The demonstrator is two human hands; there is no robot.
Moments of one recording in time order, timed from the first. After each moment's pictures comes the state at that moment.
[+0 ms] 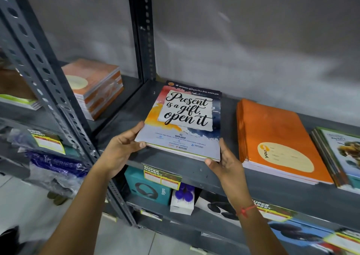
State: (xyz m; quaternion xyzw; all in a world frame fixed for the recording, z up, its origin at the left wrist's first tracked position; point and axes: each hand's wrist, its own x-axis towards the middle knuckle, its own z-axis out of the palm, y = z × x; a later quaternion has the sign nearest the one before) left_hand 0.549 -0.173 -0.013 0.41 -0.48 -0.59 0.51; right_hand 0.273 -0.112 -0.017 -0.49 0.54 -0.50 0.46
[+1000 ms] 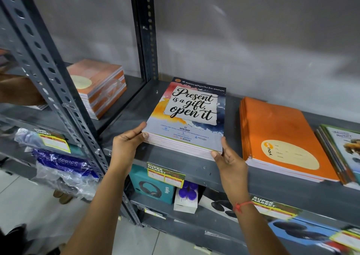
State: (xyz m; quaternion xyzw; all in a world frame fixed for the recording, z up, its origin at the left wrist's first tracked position) left_hand 0.527 -0.166 -0.007 0.52 -0.37 -0.49 0.59; right_hand 0.285 -0.114 -0.014 -0.48 0.61 -0.52 0.36
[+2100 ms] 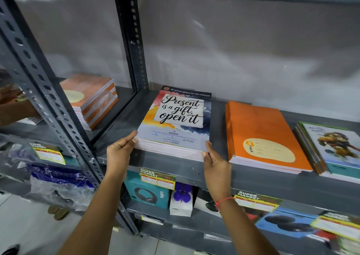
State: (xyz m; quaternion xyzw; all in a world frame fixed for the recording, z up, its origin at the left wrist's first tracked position) left_hand 0.514 -0.153 0.009 0.57 -0.37 -0.46 0.58; right_hand 0.290 -0.103 -0.007 -0.54 0.67 -0.48 0.17
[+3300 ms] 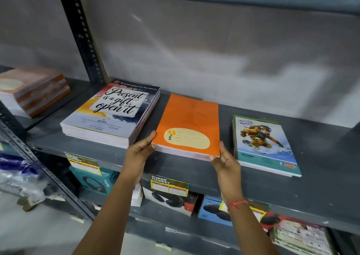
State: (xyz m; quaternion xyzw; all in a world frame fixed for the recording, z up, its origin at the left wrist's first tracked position) left_hand 0.275 -0.096 -0.005 0.49 -0.45 -0.53 0.52; right_hand 0.056 -0.047 -0.006 -0.41 0.55 -0.58 0.43
